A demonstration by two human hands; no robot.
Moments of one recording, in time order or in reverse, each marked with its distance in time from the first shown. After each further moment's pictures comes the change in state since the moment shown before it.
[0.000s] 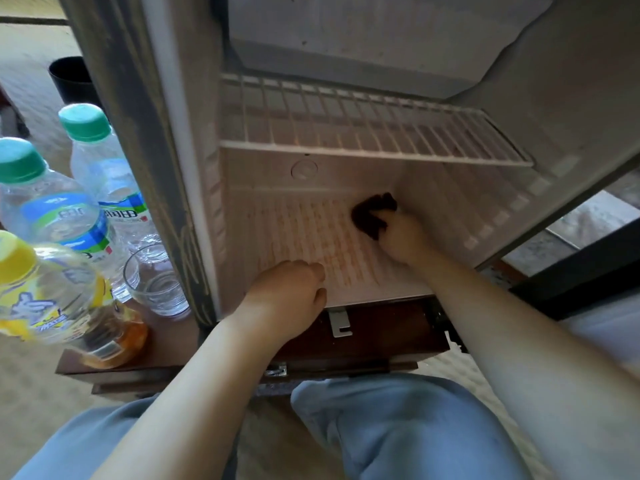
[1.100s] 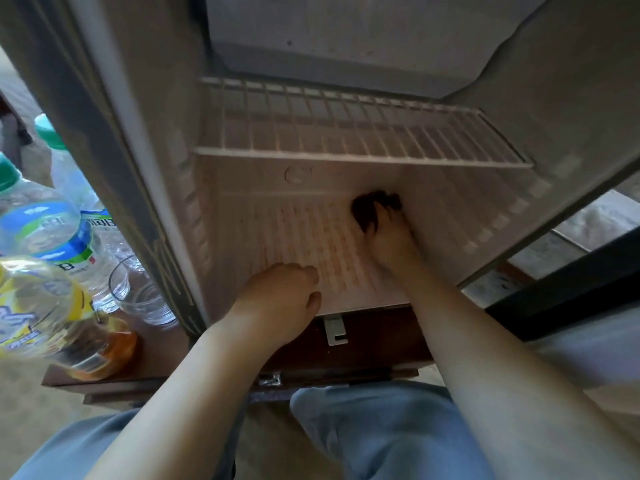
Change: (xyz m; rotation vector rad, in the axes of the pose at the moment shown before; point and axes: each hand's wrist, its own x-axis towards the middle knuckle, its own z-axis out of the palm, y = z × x) left_hand 0.005 0.002 -0.001 0.026 -0.006 -0.017; right_hand 0.028 0.015 0.035 -0.067 0.195 0.047
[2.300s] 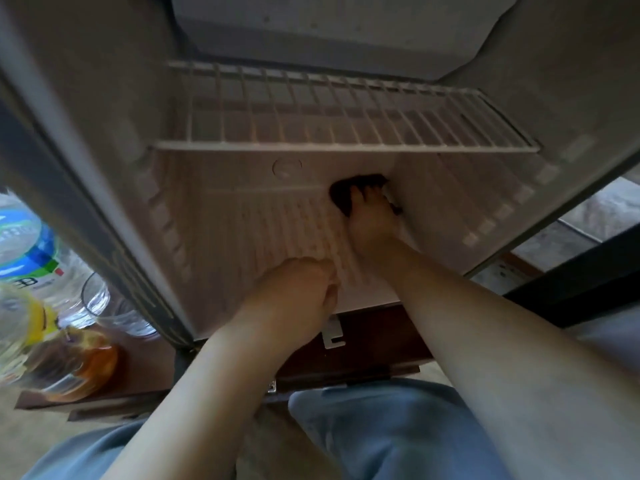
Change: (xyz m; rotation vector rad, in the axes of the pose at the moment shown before) left_hand 0.010 0.020 -0.003 -0.044 0.068 0.101; right_hand 0.015 -0.029 0.003 -0.198 -0.010 -0.008
